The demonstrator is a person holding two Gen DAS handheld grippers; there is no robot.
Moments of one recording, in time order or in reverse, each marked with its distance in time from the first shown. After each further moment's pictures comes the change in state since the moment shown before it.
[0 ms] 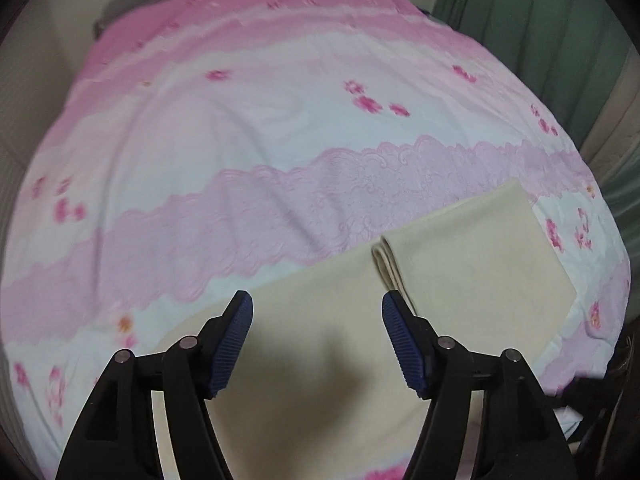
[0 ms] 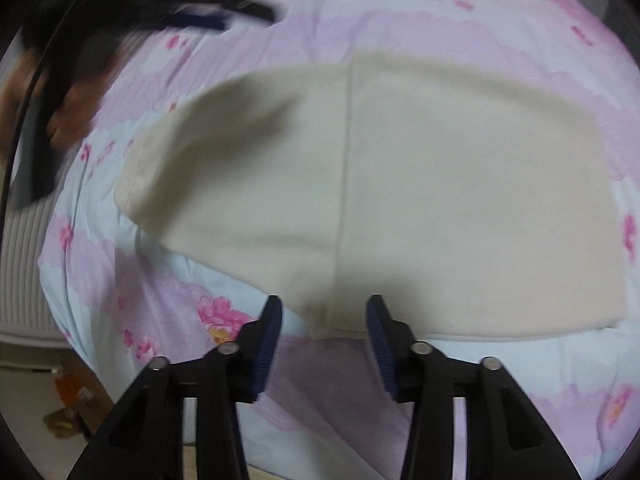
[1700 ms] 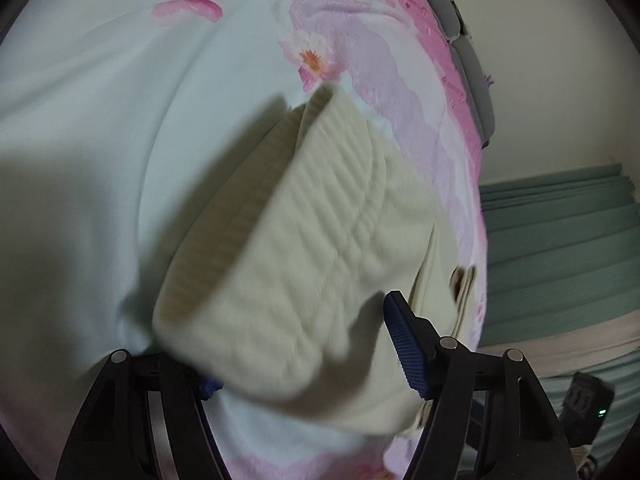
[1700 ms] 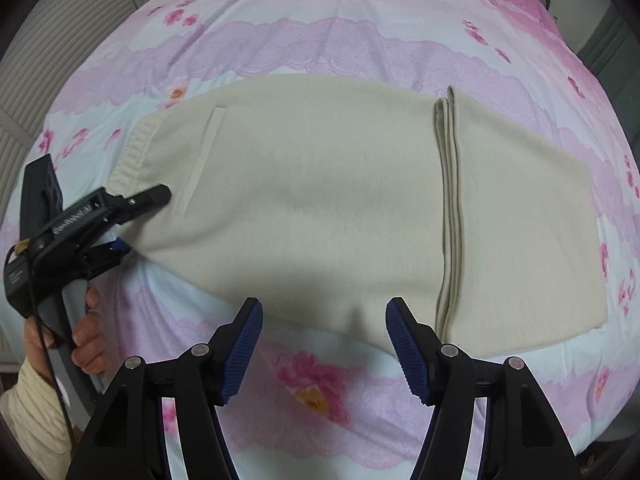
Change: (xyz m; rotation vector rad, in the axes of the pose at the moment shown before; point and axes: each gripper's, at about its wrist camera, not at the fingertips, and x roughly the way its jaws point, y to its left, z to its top) left arm 0.090 0.214 -0.246 -0.933 -0.126 -0.542; right arm 0.043 0.131 0.038 -0.017 0.003 -0.252
